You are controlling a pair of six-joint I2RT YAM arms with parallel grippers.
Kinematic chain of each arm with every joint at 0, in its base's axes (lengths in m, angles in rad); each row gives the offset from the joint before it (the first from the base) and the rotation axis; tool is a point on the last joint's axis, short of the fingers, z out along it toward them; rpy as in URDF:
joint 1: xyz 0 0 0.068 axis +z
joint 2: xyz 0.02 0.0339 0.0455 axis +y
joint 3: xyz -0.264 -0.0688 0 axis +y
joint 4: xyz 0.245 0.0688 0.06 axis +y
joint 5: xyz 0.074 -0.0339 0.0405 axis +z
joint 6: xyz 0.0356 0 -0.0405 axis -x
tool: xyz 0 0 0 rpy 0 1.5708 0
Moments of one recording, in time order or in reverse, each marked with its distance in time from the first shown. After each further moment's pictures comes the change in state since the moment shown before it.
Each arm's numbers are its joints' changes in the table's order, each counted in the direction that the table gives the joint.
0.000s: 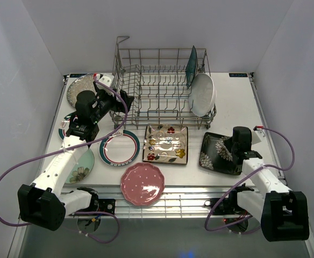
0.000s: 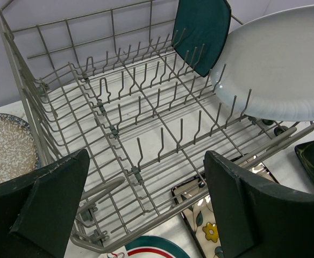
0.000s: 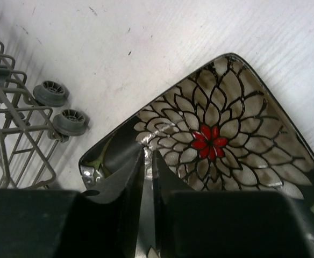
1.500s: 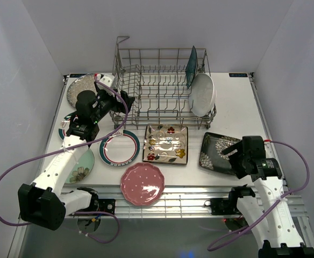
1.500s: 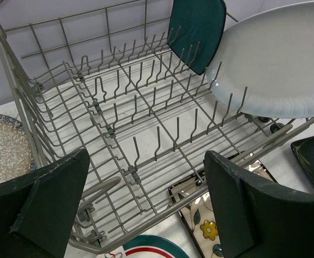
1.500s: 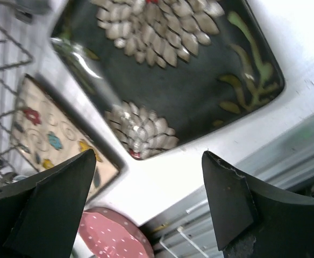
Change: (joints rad) left arm 0.000 0.005 0.000 0.001 -0.019 0.001; right arm 0.000 -0.378 -0.290 0.947 0.225 -0.111
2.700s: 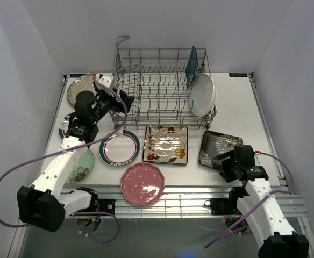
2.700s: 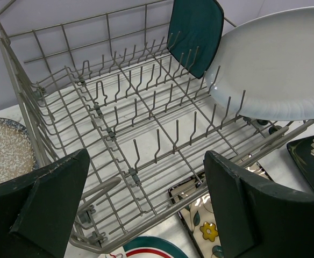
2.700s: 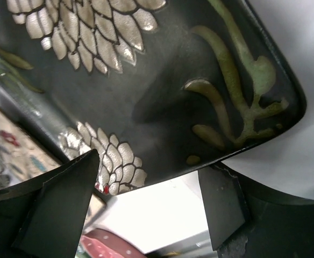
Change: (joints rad) left arm 0.000 -0.019 0.000 0.001 0.000 0.000; right arm 0.002 -0.013 0.361 -0.281 0.077 -0.151
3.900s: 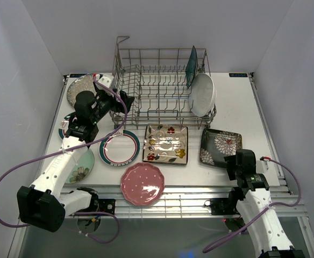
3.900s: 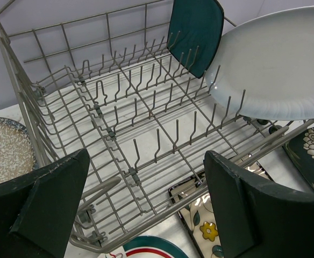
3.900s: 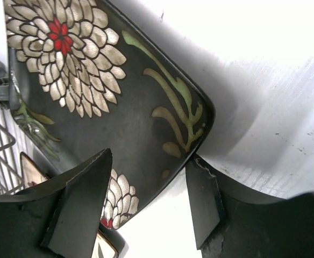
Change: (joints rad) left arm 0.000 0.000 0.000 0.002 0.000 0.000; right arm 0.001 -0.199 0.075 -0.036 -0.228 -0.109
